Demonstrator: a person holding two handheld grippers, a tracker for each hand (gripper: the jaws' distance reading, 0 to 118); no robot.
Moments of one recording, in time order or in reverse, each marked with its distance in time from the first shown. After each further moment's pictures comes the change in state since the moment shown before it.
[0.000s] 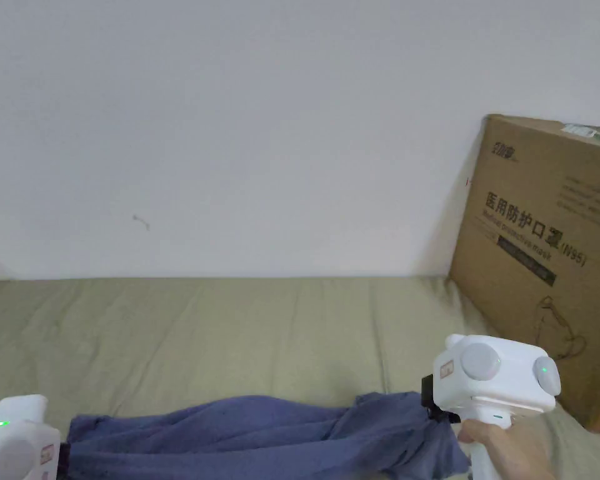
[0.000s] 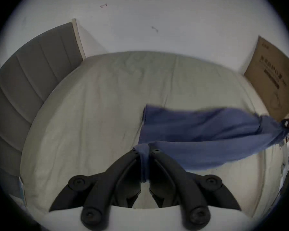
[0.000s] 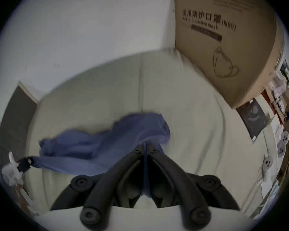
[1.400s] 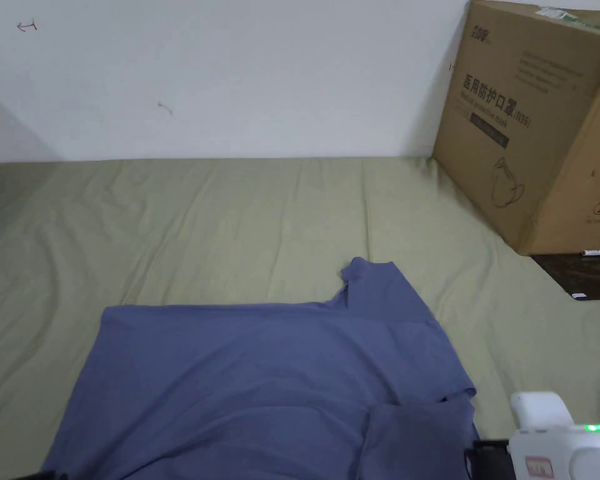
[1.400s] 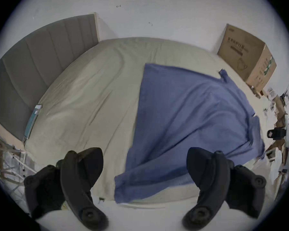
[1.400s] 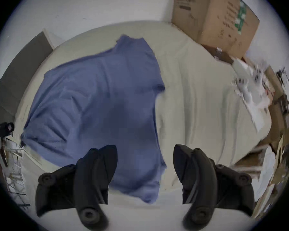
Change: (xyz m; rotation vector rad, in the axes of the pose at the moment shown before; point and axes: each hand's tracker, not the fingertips) left arm -0.101 -0.294 0.270 -0.008 -0.136 0.017; right arm 0.075 -0.358 0.225 -0.063 0.008 0.198
